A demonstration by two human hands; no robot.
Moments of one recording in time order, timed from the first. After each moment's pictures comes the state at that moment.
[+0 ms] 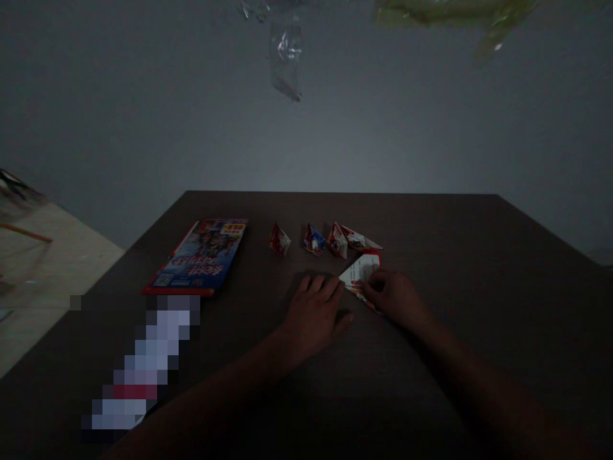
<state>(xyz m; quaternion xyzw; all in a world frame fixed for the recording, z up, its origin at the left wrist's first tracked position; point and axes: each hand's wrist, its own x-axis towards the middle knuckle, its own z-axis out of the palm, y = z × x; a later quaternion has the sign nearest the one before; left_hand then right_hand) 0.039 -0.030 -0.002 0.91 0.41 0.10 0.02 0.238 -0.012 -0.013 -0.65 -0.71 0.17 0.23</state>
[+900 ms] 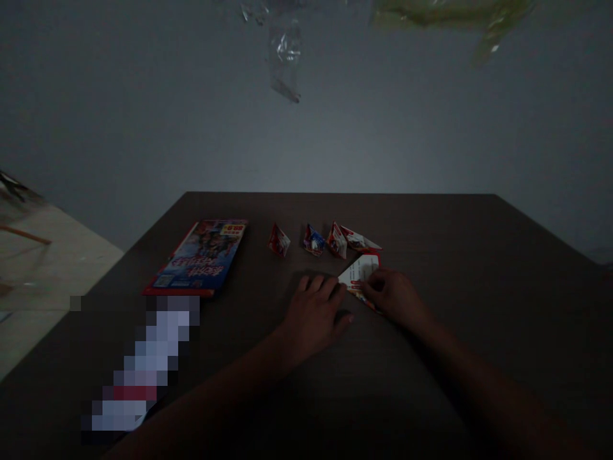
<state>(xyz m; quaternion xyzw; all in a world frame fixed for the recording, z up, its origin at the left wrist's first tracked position) 0.039 -0.030 0.002 0.91 0.41 0.10 0.01 0.237 -0.014 -0.008 -0.65 -0.71 0.16 0.22</state>
